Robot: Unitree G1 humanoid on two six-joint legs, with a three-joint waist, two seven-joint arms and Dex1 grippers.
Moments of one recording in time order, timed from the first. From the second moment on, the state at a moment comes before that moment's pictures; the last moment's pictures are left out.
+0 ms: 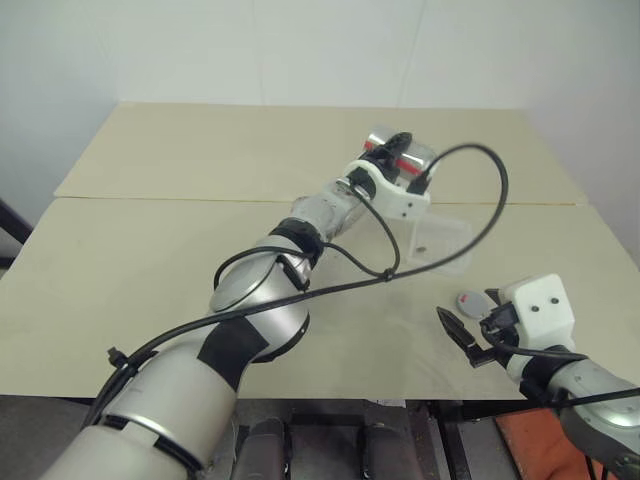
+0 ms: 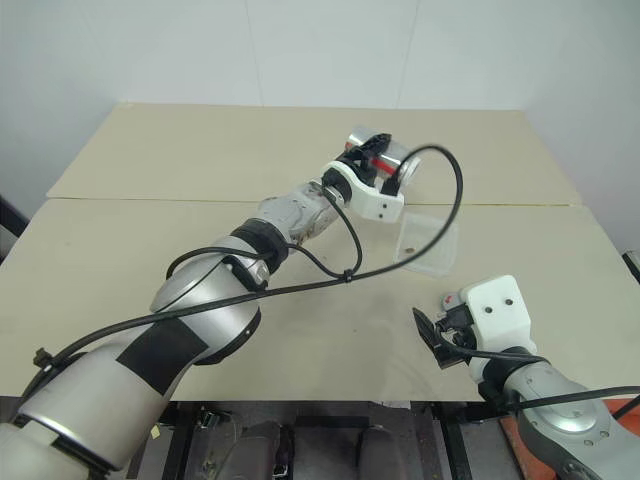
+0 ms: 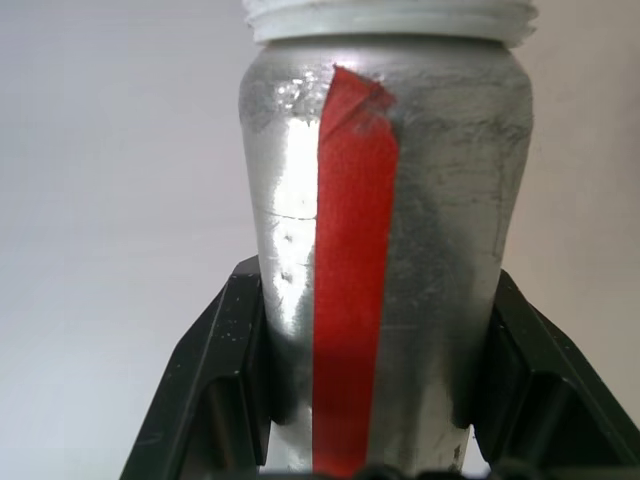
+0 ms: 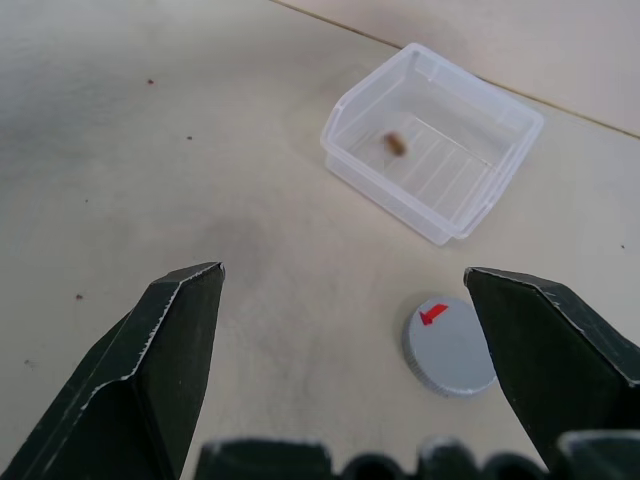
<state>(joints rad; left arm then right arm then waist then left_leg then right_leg) -1.49 -0.04 -0.61 1.43 0.87 -0.23 0.25 0.25 -0.76 -0.35 -1.01 0.81 0.96 -0.07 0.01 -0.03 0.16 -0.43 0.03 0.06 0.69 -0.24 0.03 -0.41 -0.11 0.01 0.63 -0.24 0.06</state>
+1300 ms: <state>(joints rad) -0.91 -0.09 0.12 1.18 0.04 -0.55 -0.17 -0.03 -0.69 -0.13 -0.80 0.50 0.89 0.15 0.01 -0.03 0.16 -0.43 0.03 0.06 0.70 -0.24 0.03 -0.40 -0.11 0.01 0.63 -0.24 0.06</state>
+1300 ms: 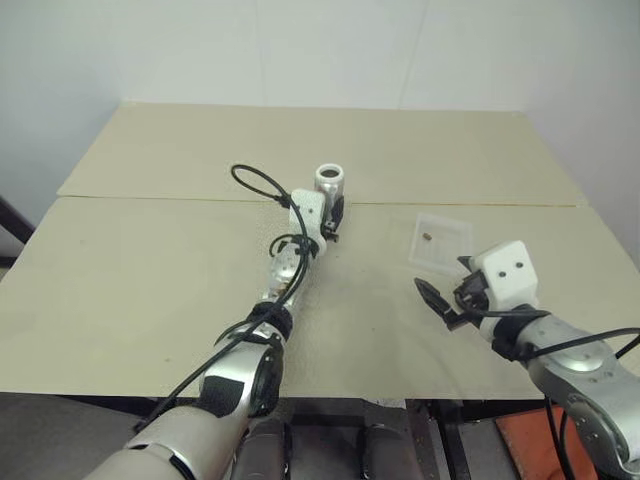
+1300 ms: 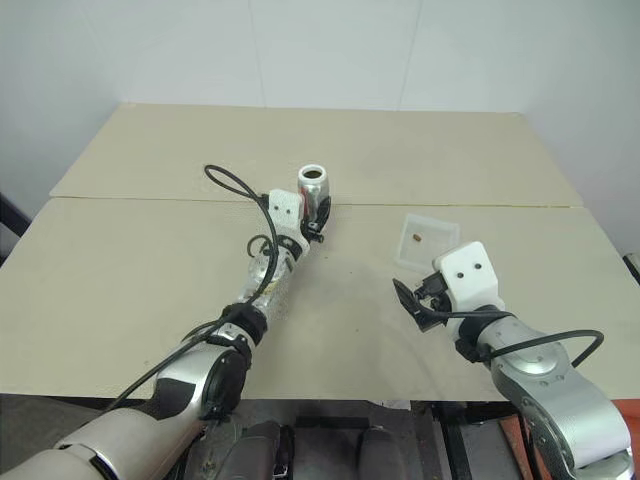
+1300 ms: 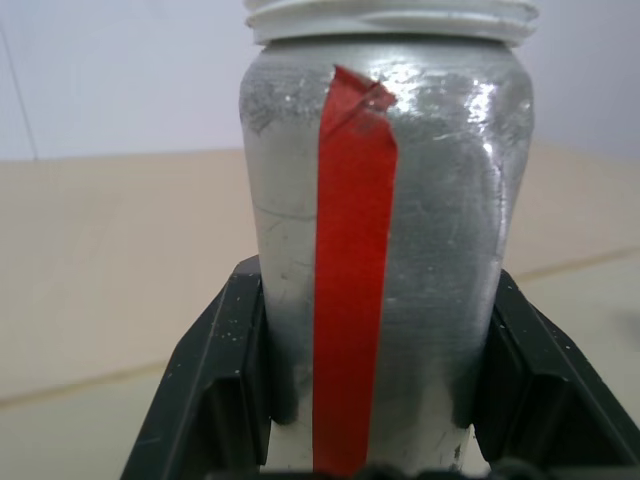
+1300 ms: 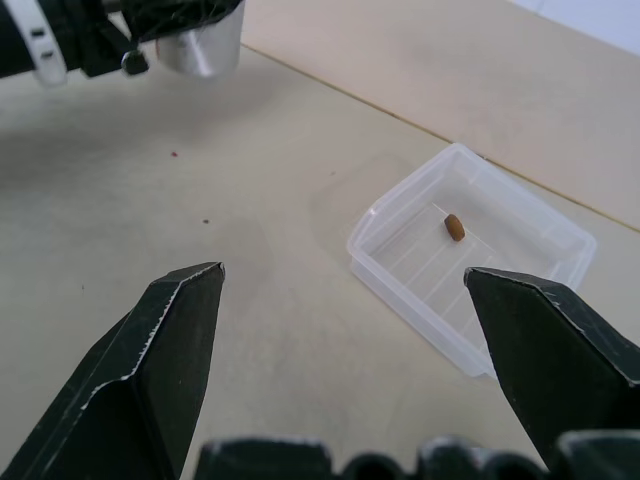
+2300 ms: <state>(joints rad) -0.69 -0.09 0.01 0.91 0.04 -0.48 -0.15 -0.06 -0.64 -0.11 -0.77 0.37 0.88 0.26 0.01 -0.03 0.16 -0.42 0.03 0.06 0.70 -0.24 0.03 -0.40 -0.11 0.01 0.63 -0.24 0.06</state>
